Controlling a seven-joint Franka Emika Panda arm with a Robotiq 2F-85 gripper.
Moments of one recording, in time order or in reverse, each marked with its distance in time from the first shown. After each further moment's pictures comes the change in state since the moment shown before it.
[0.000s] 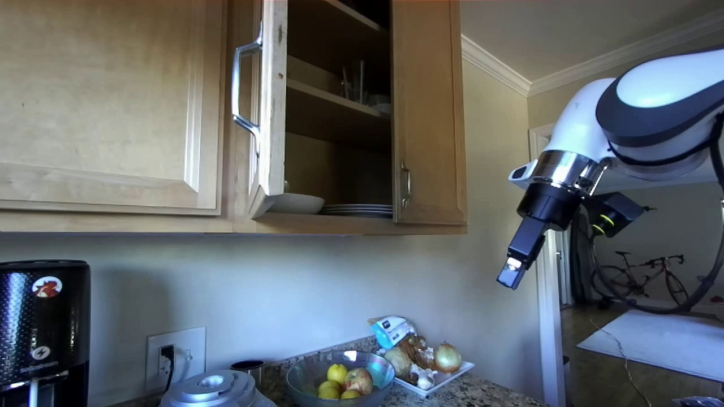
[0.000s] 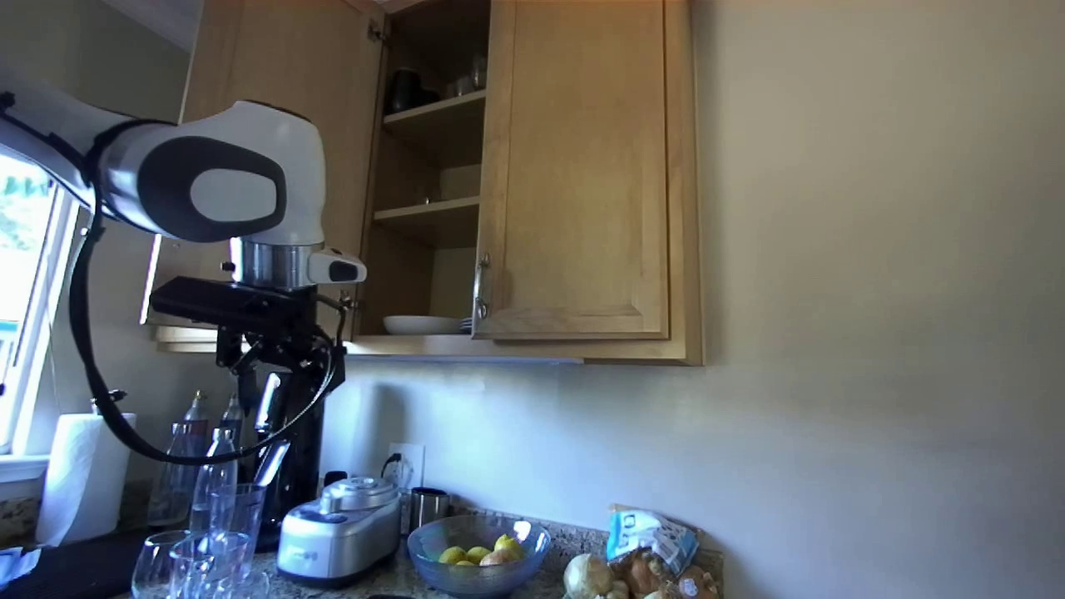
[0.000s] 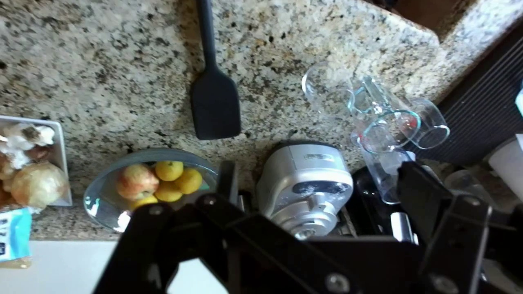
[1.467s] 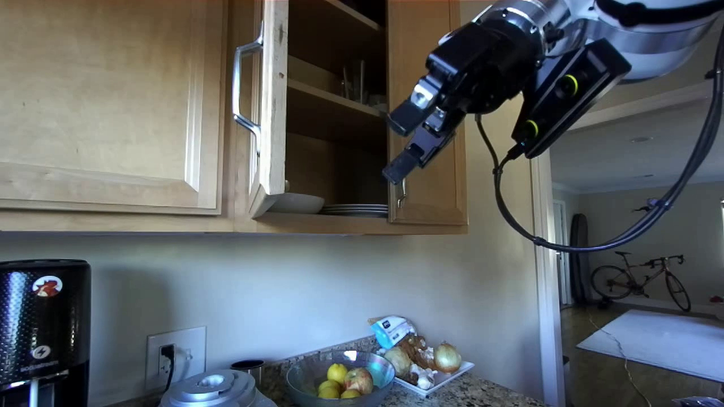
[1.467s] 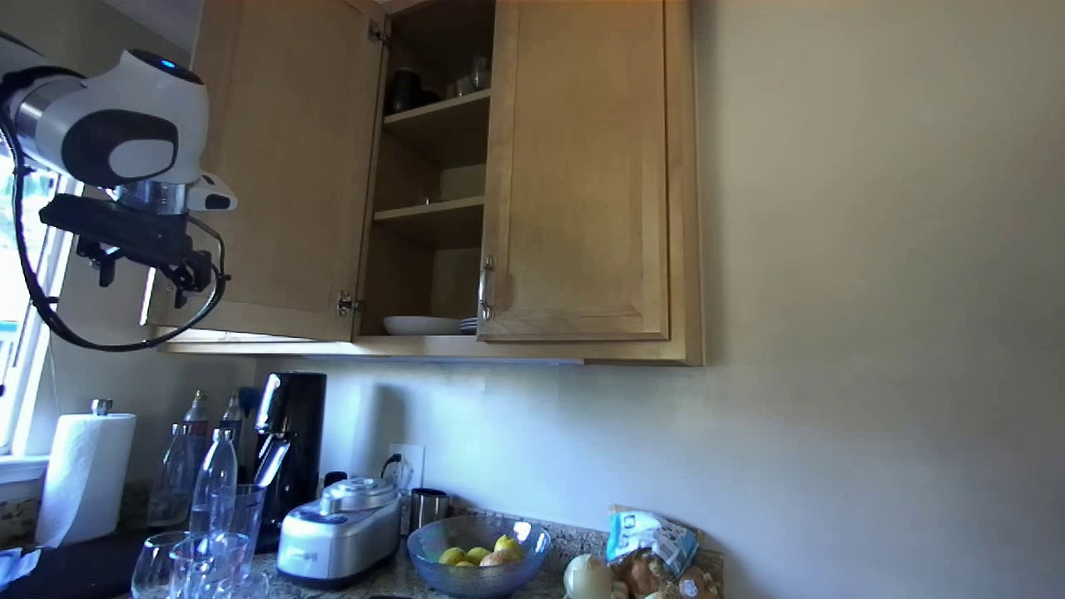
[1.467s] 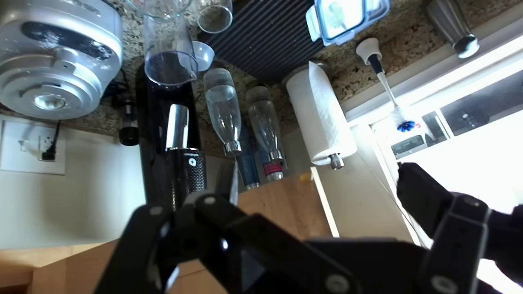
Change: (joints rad) arm 0.336 0.226 0.235 0.350 0.295 0.193 0.001
